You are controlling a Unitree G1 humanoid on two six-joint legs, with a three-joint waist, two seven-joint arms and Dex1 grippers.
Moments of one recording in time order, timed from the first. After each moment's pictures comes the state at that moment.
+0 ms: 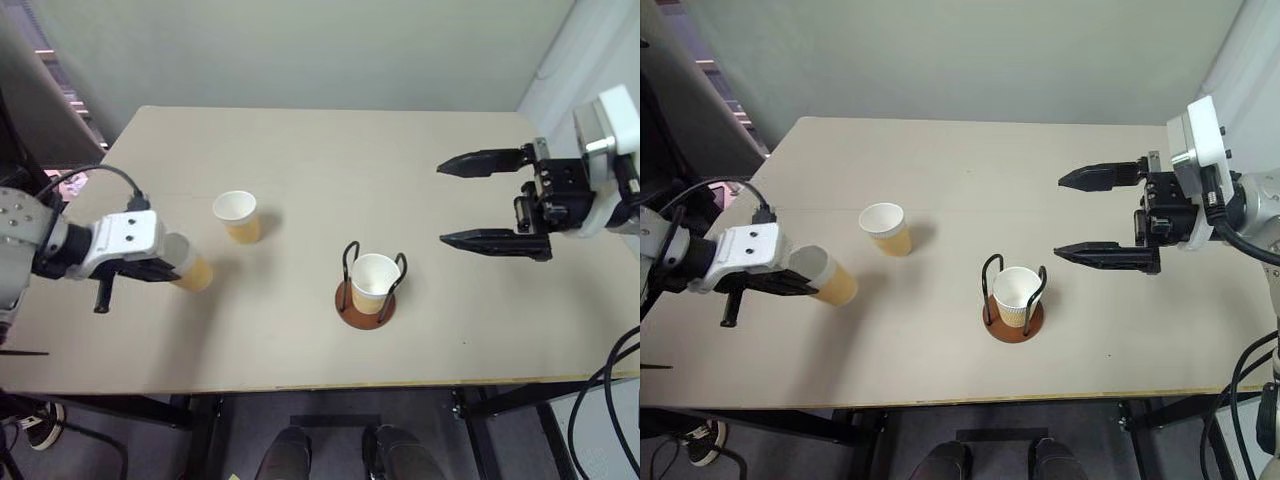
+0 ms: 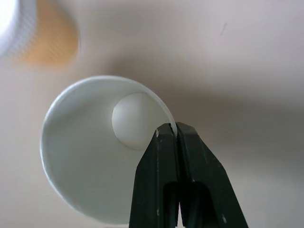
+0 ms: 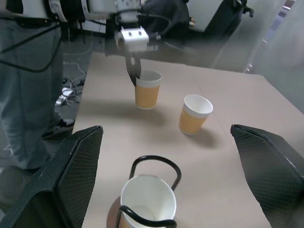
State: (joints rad) left arm -0.62 1.23 -0.06 0.16 -0.18 0.13 -1.56; right arm -0.73 -0.96 -0.16 -0.29 0.77 0.66 1.26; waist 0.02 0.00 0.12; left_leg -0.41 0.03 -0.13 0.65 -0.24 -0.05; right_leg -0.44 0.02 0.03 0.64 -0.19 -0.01
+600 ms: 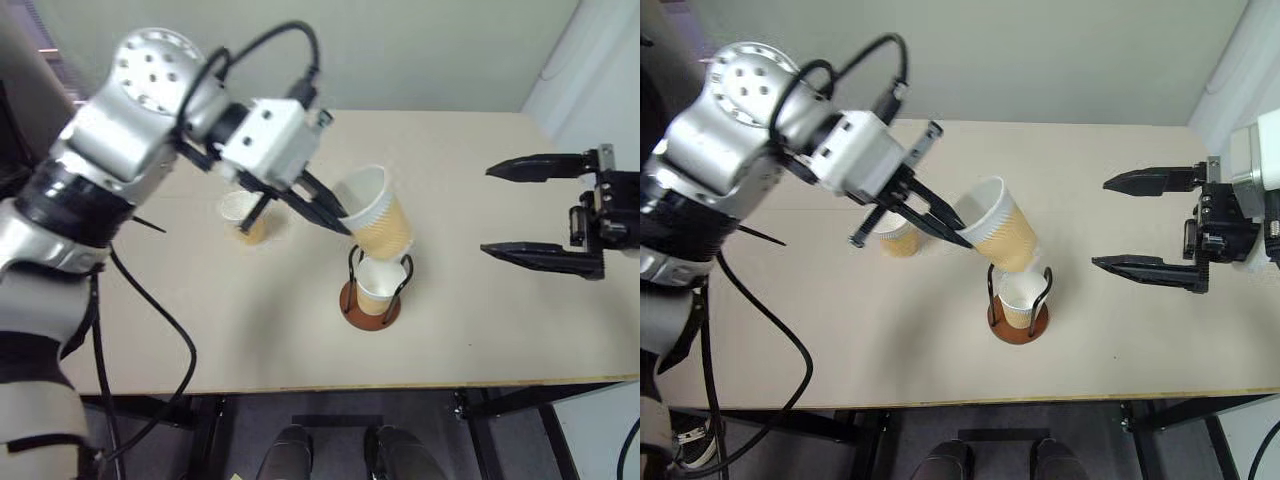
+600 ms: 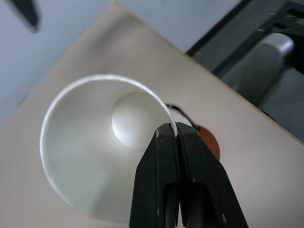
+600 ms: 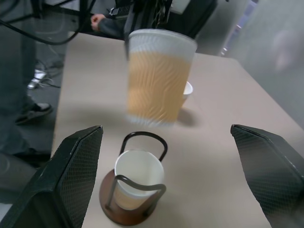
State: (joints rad) left arm -1.45 0.93 -0.78 0.21 -0.73 -0.12 -1.57; right arm -0.51 -1.09 -0.40 -0.44 0.84 0.68 1.20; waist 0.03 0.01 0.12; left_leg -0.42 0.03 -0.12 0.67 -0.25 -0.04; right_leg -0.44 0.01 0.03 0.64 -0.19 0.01
